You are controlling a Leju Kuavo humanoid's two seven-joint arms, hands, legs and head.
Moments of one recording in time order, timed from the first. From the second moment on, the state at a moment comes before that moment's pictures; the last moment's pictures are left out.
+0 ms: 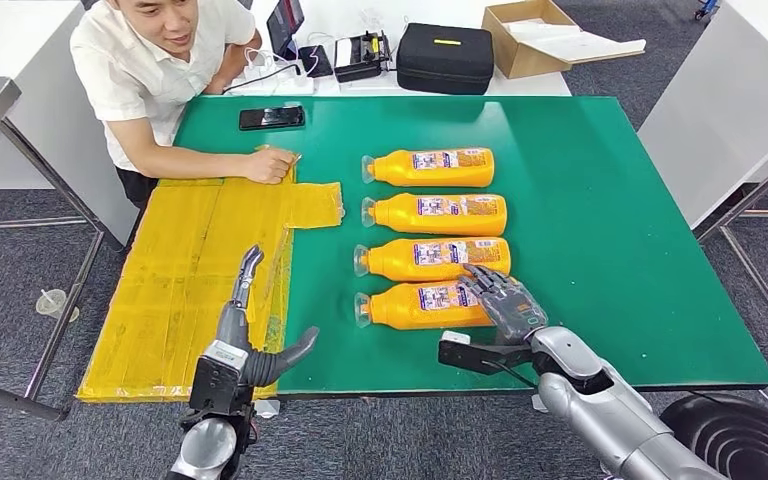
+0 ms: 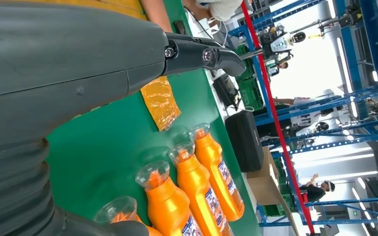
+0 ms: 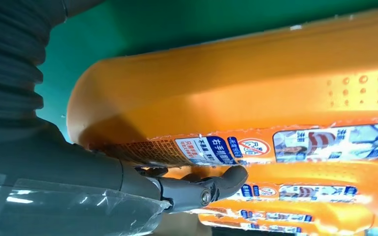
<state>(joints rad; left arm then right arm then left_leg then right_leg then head) -0.10 -0.18 -0.36 -1.27 -0.22 0.26 -0.54 -0.30 -0.42 0.72 -1.16 0.89 0.04 -0.07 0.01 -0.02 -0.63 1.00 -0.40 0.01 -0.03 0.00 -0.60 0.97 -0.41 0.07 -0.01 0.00</state>
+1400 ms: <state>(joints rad) -0.15 -0.19 -0.37 -1.24 -0.04 0.15 -0.54 -0.29 -0.40 0.62 -1.07 0.60 0.11 -0.28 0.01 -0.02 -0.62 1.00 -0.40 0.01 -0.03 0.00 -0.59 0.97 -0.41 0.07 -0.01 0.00</state>
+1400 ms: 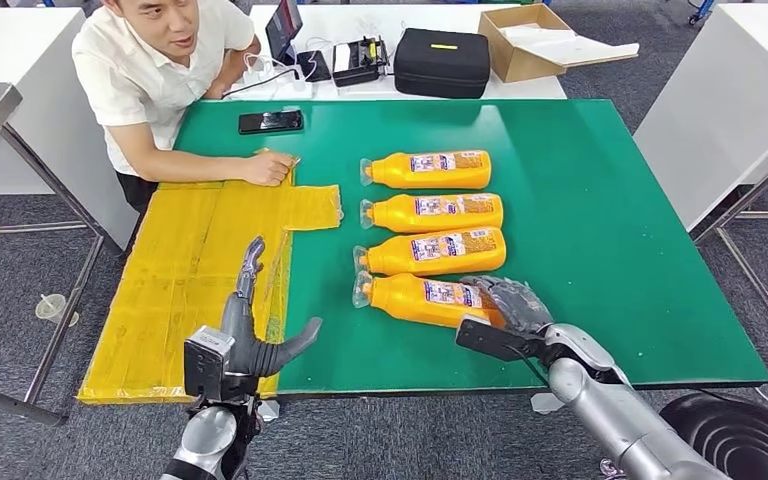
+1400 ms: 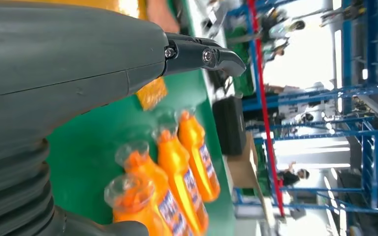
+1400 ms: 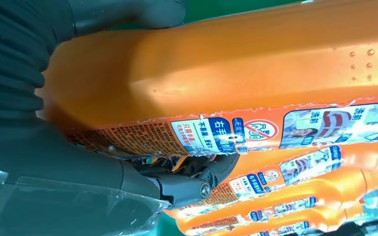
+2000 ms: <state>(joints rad) -0.14 -0.20 -0.36 -1.22 0.21 -0.05 -0.45 -0.24 -0.37 0.56 -1.12 0.47 0.15 -0.36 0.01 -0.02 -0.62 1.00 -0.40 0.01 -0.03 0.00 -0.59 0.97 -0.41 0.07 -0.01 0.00</state>
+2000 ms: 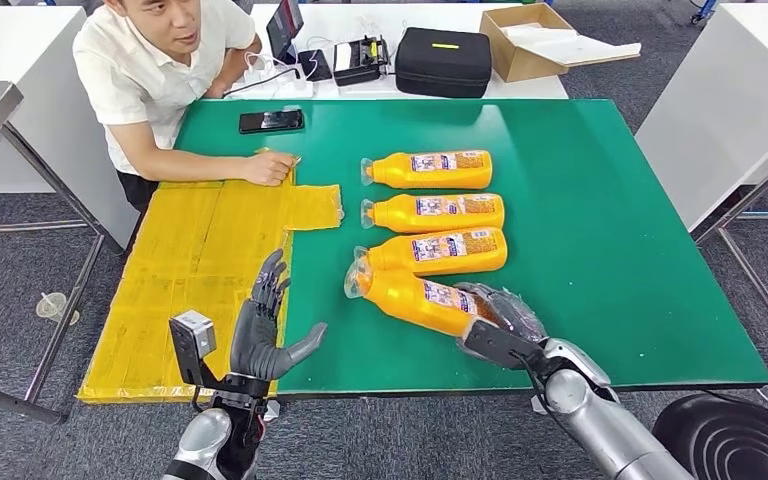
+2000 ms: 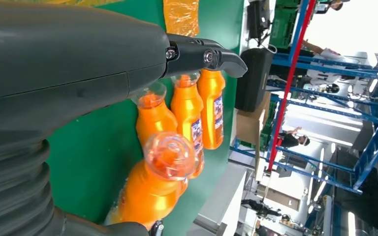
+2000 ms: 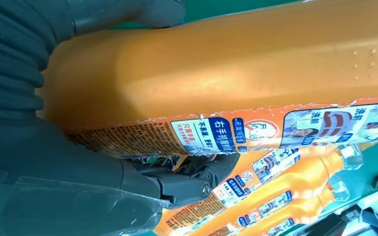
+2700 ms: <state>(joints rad) -0.16 -0.19 -0.39 -1.12 0.44 -0.23 -0.33 -0.23 -0.04 0.41 -1.23 0.30 0.11 -0.46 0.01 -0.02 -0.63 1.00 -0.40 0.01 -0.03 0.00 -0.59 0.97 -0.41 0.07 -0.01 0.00</state>
